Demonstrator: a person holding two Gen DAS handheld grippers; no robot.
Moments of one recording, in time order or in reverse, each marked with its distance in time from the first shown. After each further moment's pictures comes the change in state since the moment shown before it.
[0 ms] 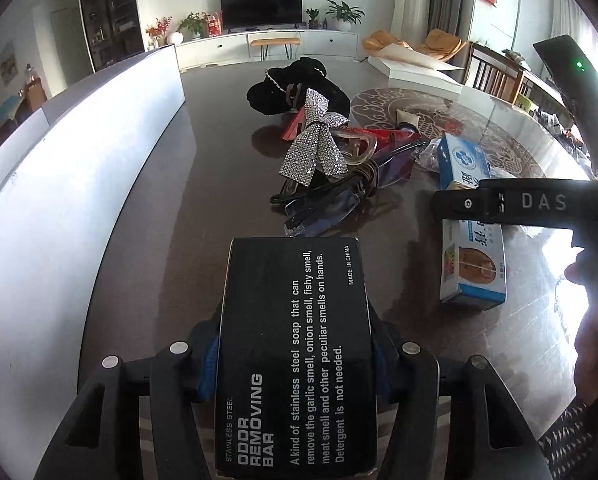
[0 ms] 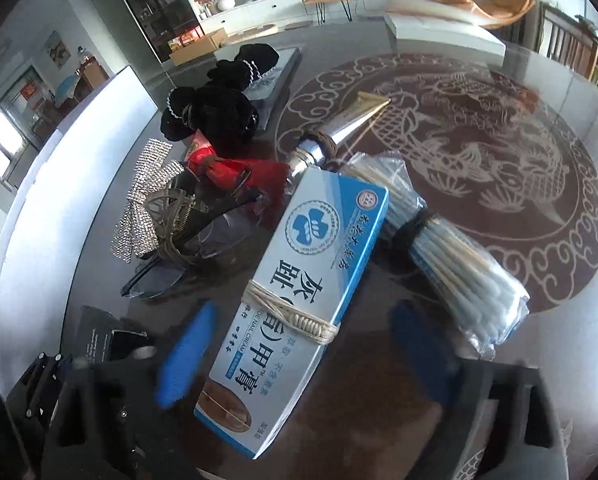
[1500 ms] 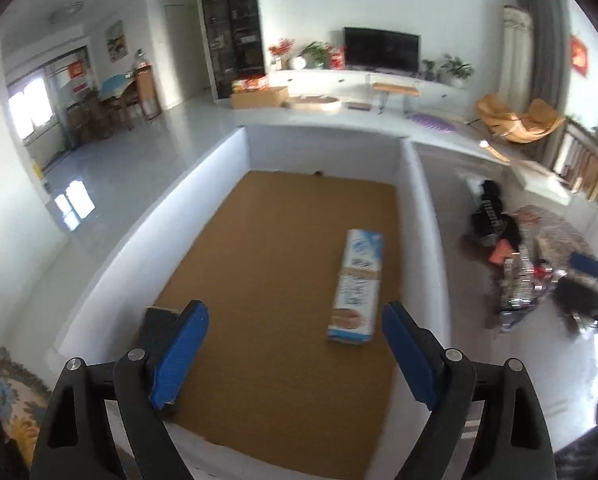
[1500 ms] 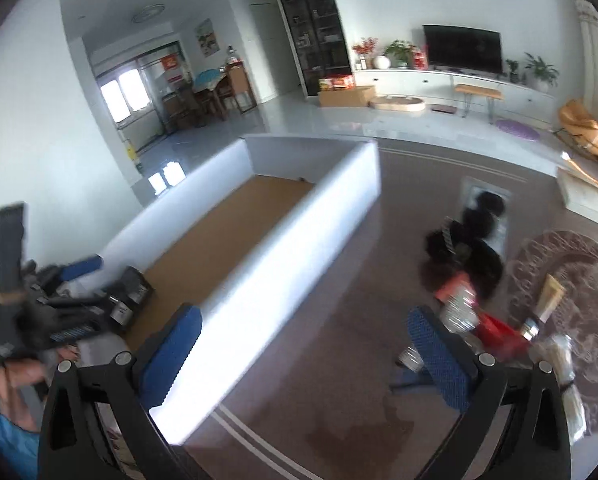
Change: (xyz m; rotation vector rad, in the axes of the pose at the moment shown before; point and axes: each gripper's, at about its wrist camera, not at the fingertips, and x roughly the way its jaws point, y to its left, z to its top) left arm -0.125 0.204 0.037 -0.210 -0.134 0.242; right arm -0.080 0.174 0.022 -0.363 -0.212 0.265
